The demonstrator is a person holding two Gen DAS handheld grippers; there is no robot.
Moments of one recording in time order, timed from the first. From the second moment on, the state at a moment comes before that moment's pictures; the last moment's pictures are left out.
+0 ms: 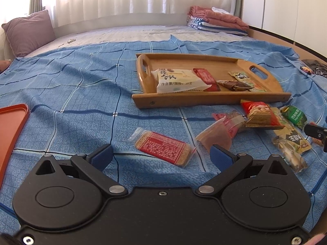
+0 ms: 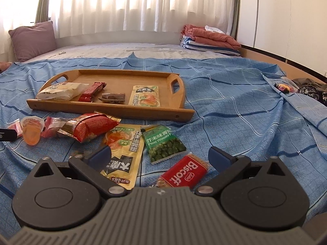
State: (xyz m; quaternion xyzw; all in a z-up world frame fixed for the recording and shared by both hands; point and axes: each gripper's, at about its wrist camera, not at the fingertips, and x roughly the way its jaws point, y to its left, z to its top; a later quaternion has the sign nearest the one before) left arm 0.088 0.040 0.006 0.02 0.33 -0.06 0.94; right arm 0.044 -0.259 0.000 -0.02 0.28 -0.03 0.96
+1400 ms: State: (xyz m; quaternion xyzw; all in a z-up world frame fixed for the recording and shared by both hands) left arm 0.092 0.039 -0.003 -0.03 0.34 -0.04 0.94; right arm 0.041 -0.275 -0.022 0.03 0.29 -0.06 0.95
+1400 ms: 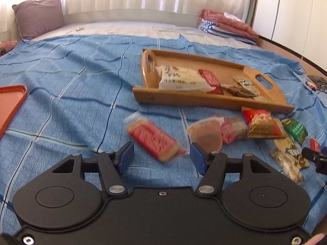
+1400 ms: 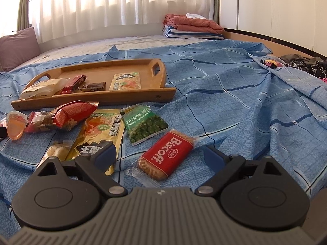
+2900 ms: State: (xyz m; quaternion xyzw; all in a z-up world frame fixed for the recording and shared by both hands) left arm 0.117 0.018 -0.002 0.00 0.33 -0.02 0.94; right arm 0.040 -0.264 -0.015 0.05 0.27 -0.06 0.96
